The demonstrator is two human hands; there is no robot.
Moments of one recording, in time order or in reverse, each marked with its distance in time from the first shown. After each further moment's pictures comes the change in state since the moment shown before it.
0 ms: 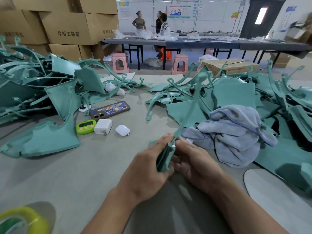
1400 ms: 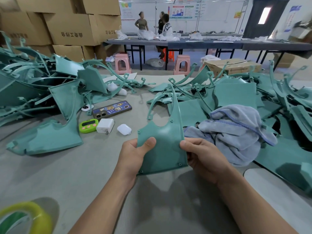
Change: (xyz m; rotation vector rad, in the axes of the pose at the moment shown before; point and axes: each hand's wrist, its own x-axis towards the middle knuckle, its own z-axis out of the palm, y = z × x) left_hand 0.013 -0.009 -0.008 -0.976 0.285 -0.585; right_hand 0.002 -0.014 -0.024 -0.206 -0.084 -0.055
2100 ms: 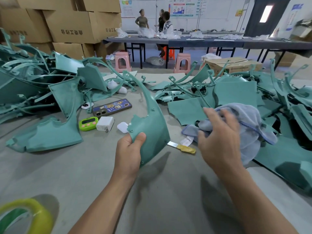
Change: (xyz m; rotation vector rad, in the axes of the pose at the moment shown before) left_hand 0.005 -0.006 0.000 0.088 0.199 0.168; right_hand -0.009 -0.025 -0.005 -1.428 0.880 -0.519
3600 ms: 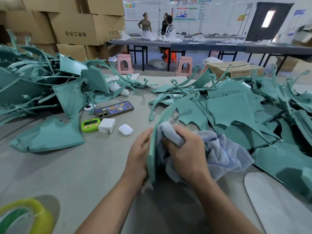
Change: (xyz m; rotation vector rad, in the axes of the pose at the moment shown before) left_hand 0.010 -0.011 0.013 0.037 -0.189 -0.121; right_hand -0.024 -0.067 0.016 0.620 -0.258 0.012
